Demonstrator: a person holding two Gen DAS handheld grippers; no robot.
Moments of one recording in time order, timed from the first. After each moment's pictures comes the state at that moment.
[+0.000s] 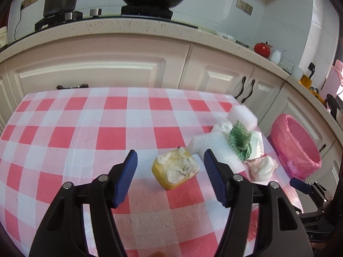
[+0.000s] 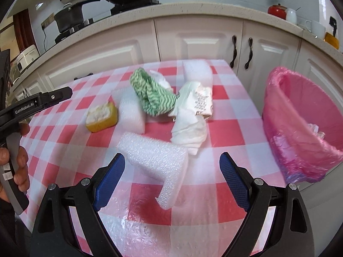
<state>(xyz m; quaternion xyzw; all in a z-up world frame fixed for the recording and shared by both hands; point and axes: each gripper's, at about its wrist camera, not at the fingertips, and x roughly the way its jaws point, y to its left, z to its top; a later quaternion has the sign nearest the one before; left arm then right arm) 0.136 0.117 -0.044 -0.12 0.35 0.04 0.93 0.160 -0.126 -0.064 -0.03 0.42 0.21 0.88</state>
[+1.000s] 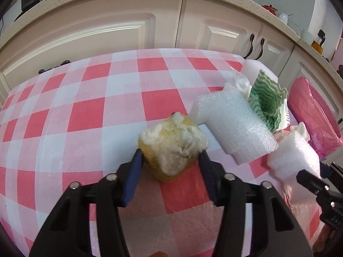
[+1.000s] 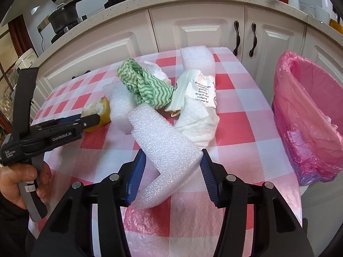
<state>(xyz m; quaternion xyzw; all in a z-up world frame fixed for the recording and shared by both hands) 0.183 0.095 -0.106 -0.08 0.44 0.03 0.89 0.181 -0.126 -0.076 -0.01 0.44 0.22 0.87</state>
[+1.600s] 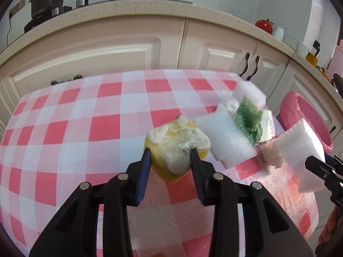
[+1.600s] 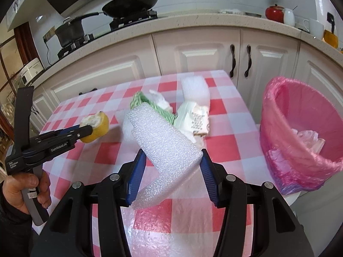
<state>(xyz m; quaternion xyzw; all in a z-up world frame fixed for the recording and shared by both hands) 0.154 0.101 -0.059 -0.08 0.40 0.04 0.91 0.170 -0.145 -0.026 0.00 0.39 0.23 0.89</state>
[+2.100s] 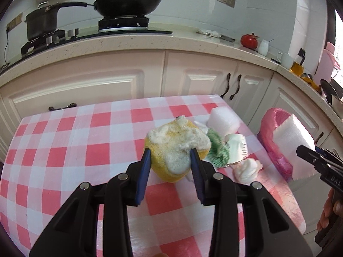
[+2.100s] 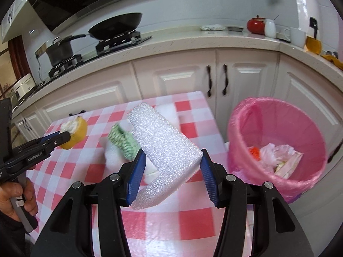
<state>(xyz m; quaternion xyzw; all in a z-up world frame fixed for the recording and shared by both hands) 0.147 0.068 -0.004 -0.07 0.35 0.02 0.93 0.186 -0.196 0.010 0.02 0.35 0.18 0.92</state>
